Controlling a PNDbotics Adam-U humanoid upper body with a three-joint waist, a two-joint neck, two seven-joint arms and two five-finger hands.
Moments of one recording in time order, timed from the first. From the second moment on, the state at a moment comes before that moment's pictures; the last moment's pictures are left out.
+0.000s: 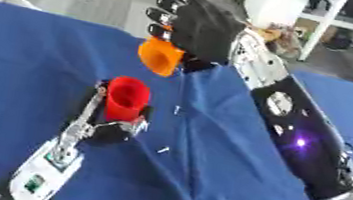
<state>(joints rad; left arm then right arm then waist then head) -0.54 0.14 -0.42 -1.32 -0.18 -0.17 0.15 -1.00 -0.22 0.29 -1.13 1.91 -0.61 -0.62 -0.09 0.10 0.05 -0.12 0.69</state>
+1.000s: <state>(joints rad) -0.52 0.17 -0.31 -1.19 -0.20 -0.22 0.29 -0.80 -0.25 0.04 -1.05 0.77 -0.41 -0.22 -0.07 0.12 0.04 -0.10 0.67</state>
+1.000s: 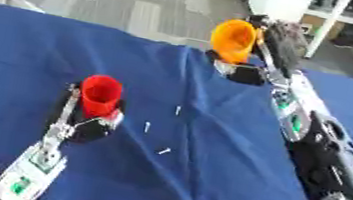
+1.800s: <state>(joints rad) -0.49 0.22 -0.26 -1.26 -0.31 -0.26 0.32 -0.67 -0.24 0.02 -1.05 0.53 -0.36 -0.06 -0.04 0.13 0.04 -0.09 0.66</state>
